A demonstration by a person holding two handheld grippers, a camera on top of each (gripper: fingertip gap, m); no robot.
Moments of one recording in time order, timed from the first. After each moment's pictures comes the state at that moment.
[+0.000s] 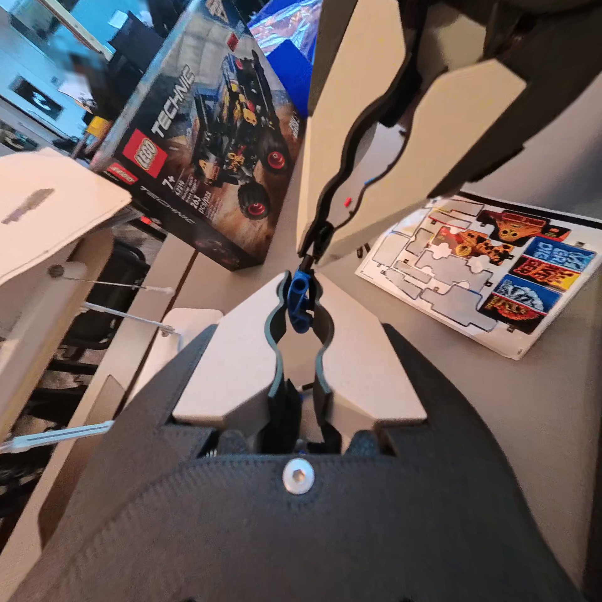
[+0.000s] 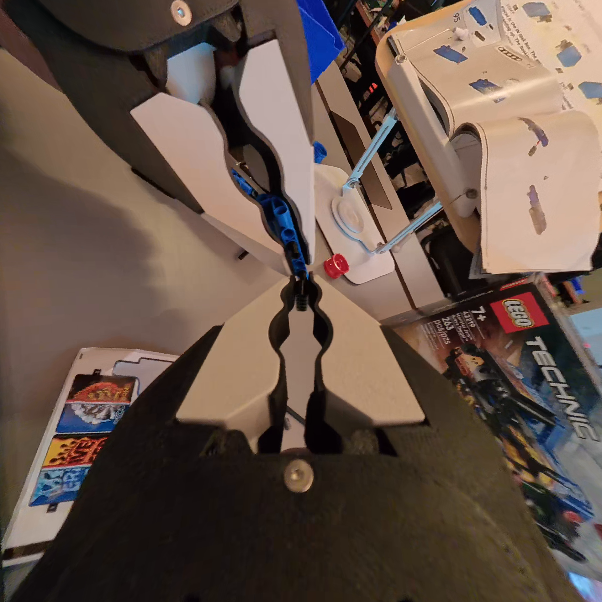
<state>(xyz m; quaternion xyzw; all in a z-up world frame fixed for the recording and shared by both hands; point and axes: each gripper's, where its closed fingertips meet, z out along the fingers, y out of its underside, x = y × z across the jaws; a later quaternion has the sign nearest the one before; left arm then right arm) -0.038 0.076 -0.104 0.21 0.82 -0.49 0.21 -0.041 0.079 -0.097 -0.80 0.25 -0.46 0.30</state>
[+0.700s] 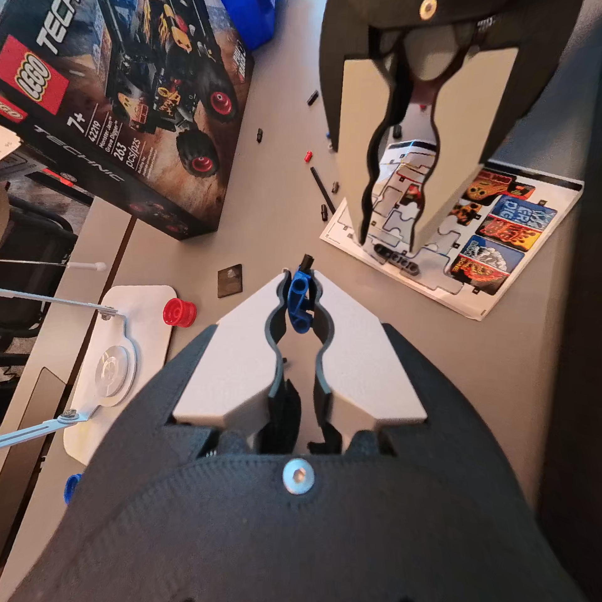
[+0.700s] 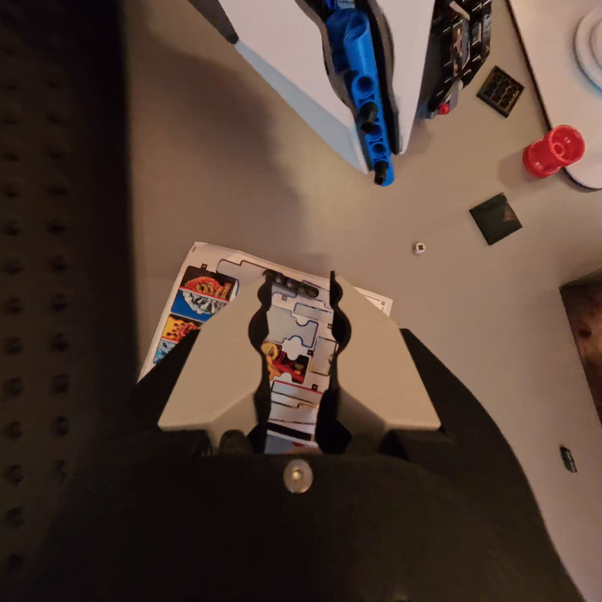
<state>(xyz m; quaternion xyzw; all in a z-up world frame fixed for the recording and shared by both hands) -0.041 0.084 -0.138 0.22 0.87 -0.42 0.15 -0.089 0.077 -0.188 -0.89 0.29 -0.16 0.30</state>
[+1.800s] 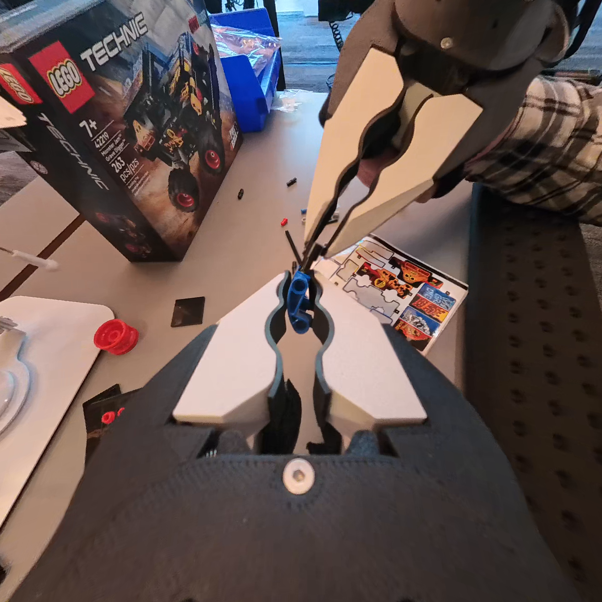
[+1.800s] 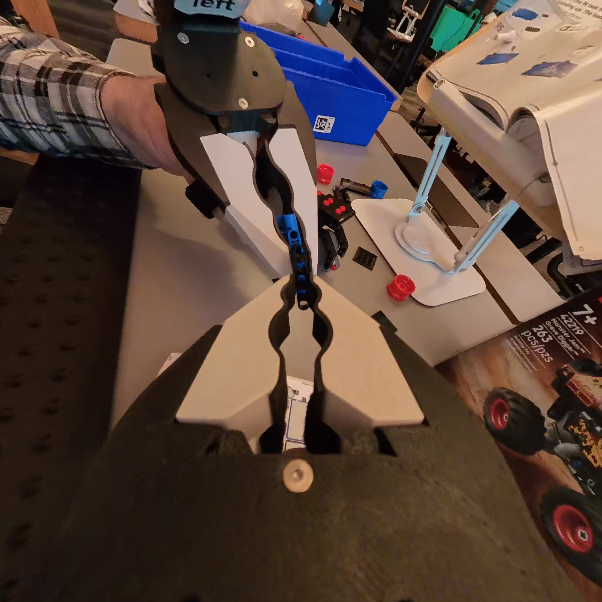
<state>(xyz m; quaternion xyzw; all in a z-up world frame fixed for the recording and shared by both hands) -0.052 0.079 -0.108 0.14 0.84 -0.52 -0.02 -0.058 0.086 -0.089 -0.78 0.26 -0.33 0.46</state>
